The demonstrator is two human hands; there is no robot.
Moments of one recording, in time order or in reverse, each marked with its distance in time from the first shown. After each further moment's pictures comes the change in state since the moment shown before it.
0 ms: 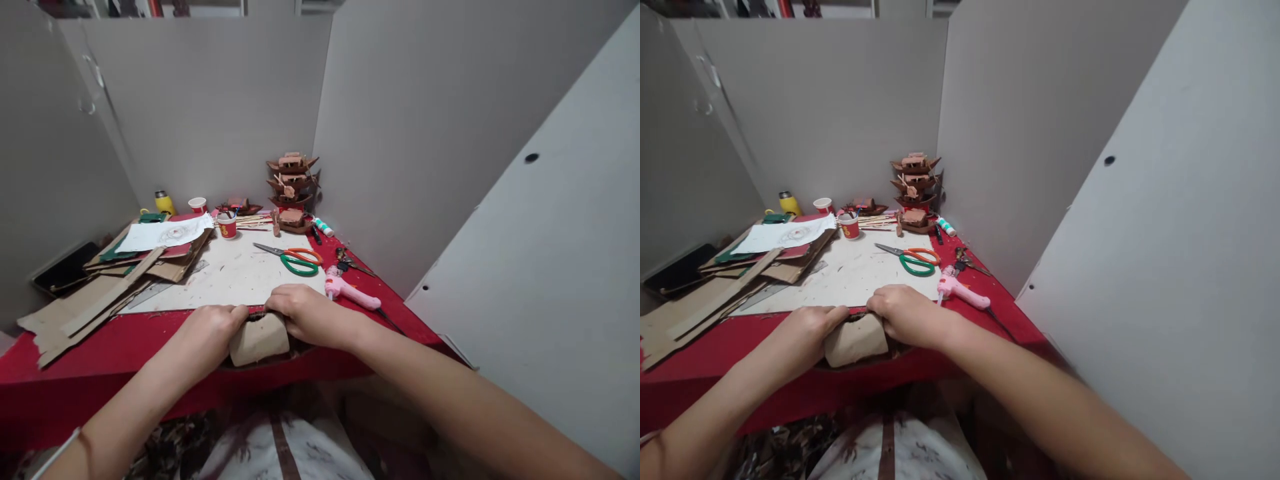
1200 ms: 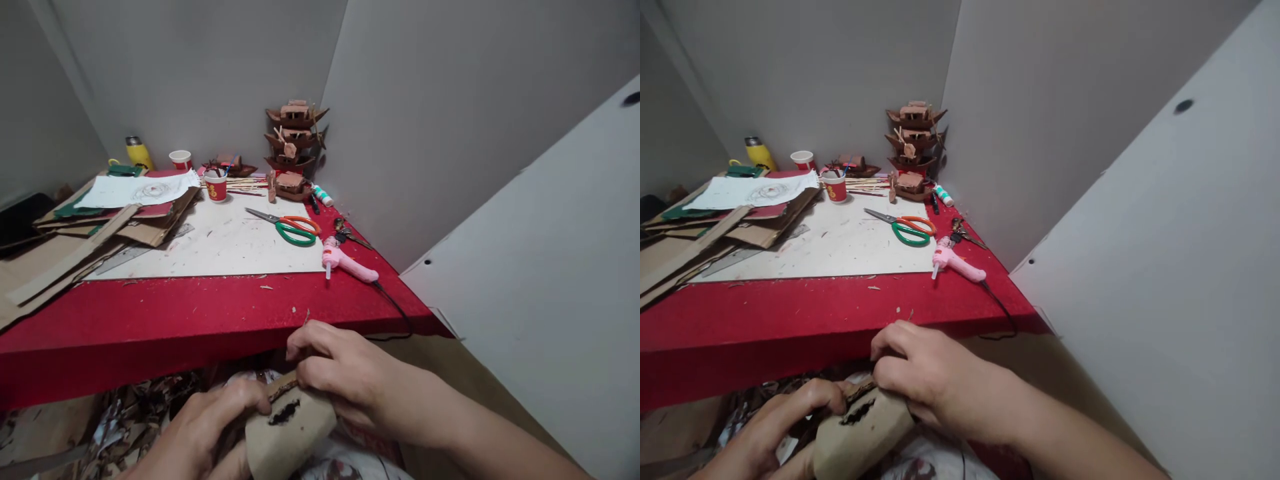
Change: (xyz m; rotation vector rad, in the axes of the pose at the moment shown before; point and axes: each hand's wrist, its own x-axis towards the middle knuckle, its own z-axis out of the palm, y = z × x) left_hand -0.082 0.059 0.030 -1.048 -0.154 -0.087; right_hand -0.082 -0.053 -0.002 0.265 -0.035 -0.073
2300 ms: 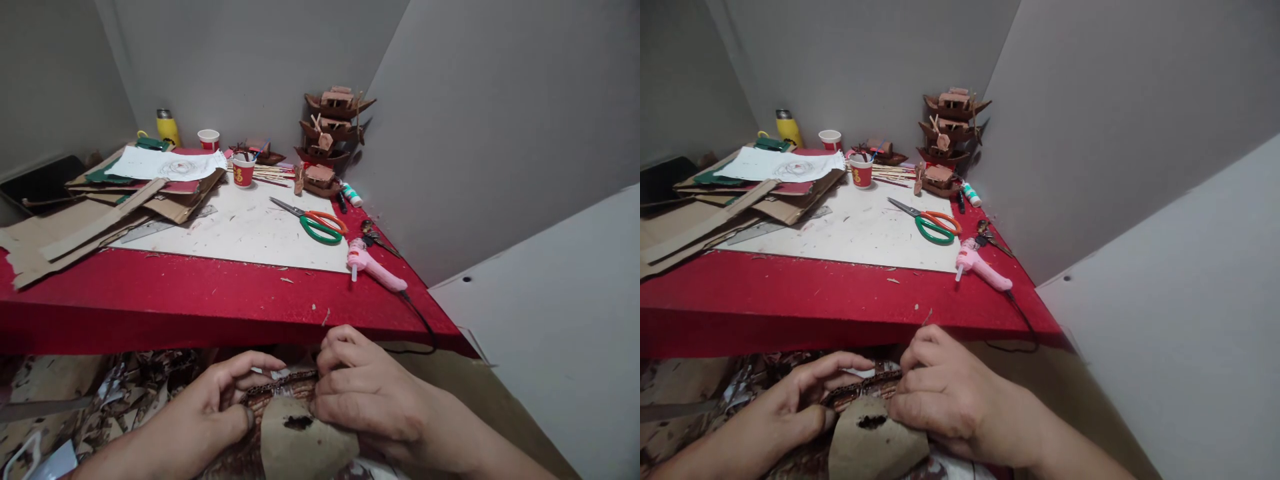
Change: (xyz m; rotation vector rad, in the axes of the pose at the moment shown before) left_hand 0.001 -0.037 0.012 -0.844 -0.083 -0.279; right_hand -0.002 0.004 0.012 0.043 -0.074 -0.170
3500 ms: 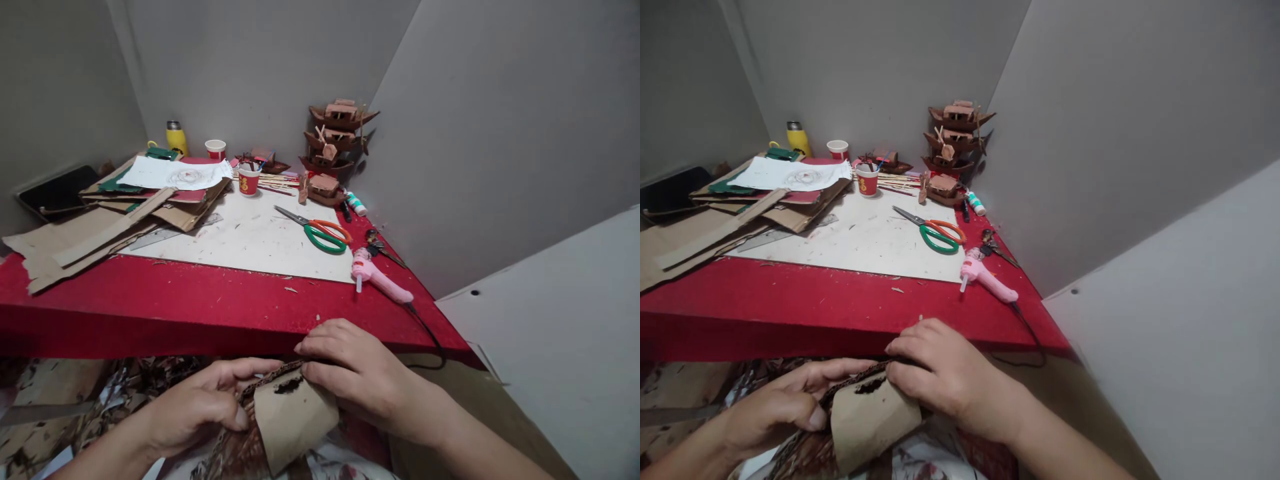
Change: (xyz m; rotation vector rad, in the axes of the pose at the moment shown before) left_hand 0.009 -0.004 -0.026 -0.258 -0.175 0.011; right_hand 0.003 0.029 0.014 -0.269 0.160 -0.049
